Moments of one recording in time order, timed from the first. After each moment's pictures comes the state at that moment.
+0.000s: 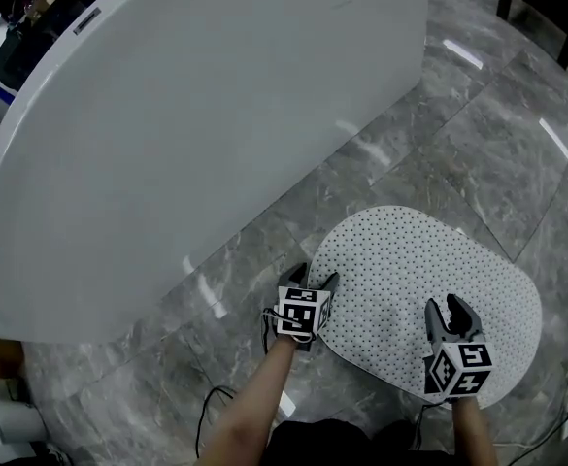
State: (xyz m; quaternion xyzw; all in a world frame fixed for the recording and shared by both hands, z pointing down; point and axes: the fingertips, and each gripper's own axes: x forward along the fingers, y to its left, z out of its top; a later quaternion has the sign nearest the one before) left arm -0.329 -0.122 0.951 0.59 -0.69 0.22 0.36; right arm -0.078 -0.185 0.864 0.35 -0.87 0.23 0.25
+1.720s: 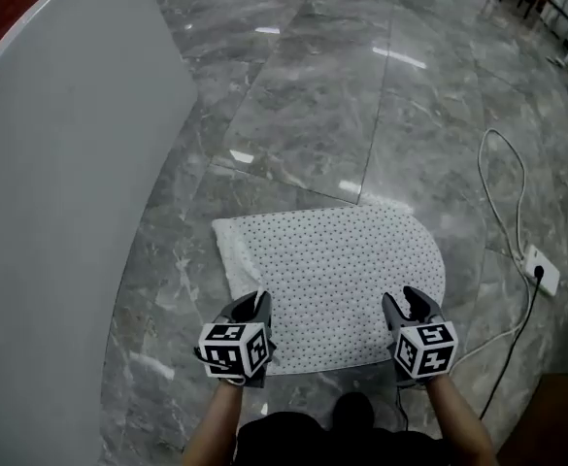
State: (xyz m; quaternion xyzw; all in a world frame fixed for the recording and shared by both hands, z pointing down) left arm -0.112 -0.178 0.885 0.75 -0.50 0.22 0.38; right arm 0.154 -0.156 0.888 0.55 -0.73 0.30 0.25
